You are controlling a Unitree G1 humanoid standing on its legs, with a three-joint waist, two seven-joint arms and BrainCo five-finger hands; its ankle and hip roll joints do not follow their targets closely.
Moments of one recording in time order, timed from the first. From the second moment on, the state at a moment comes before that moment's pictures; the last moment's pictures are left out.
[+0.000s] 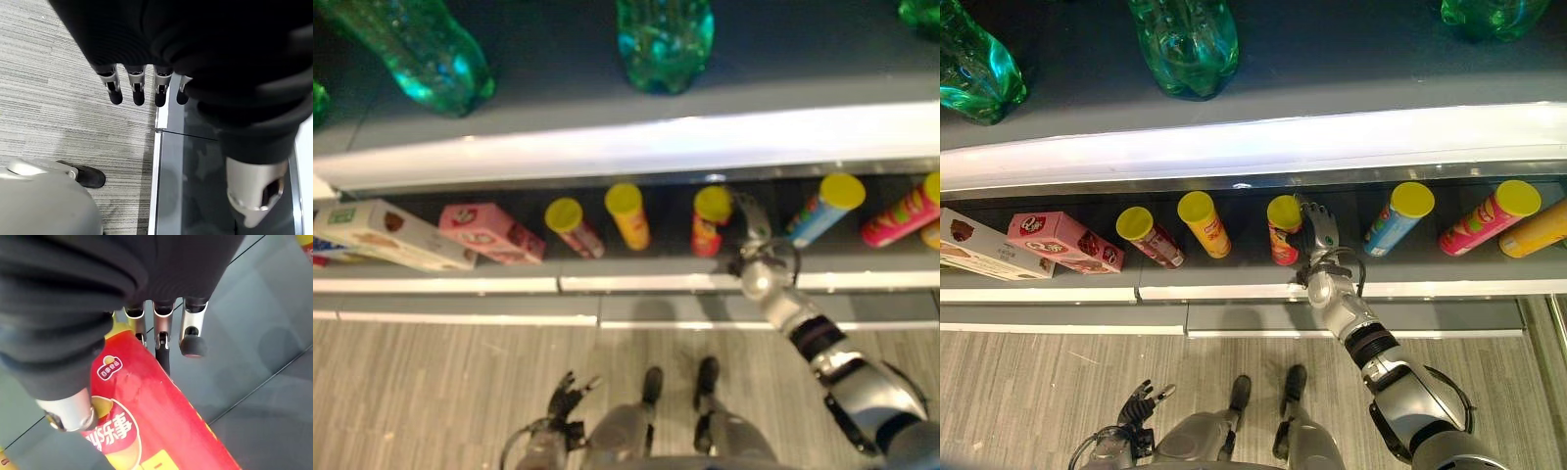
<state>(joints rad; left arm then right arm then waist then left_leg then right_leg) 0.07 0.19 -0.24 0.95 -0.41 -0.20 0.12 -0.62 -0.38 0.50 0.62 -0.46 -0.01 -0.55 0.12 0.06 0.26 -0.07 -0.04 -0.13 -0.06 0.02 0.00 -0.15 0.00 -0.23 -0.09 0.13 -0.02</state>
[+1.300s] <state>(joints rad) 0.07 0.18 -0.18 1.04 -0.37 -0.15 0.13 -0.40 -0.42 0.36 0.27 -0.37 -0.06 -0.50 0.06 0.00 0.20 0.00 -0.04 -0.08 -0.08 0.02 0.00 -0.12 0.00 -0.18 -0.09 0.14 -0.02</state>
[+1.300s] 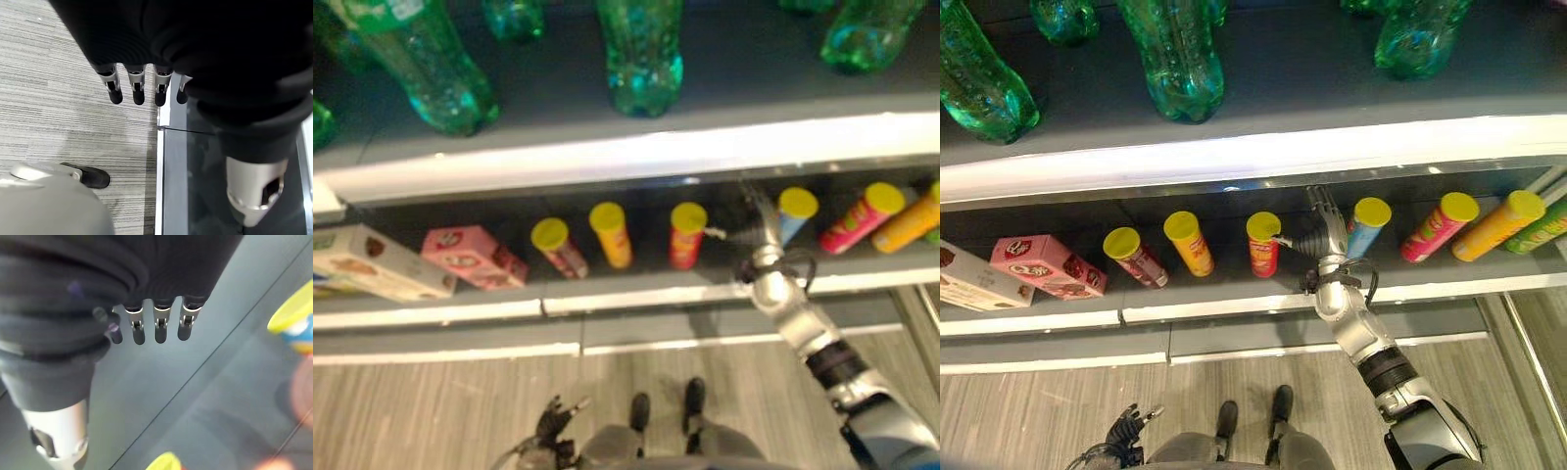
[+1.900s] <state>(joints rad) -0.04 0.11 -0.18 1.23 -0.32 -0.17 0.16 0.23 -0.35 0.27 0.39 -0.38 -0.14 -0.47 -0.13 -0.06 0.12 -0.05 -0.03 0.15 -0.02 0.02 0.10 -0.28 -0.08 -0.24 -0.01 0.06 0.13</state>
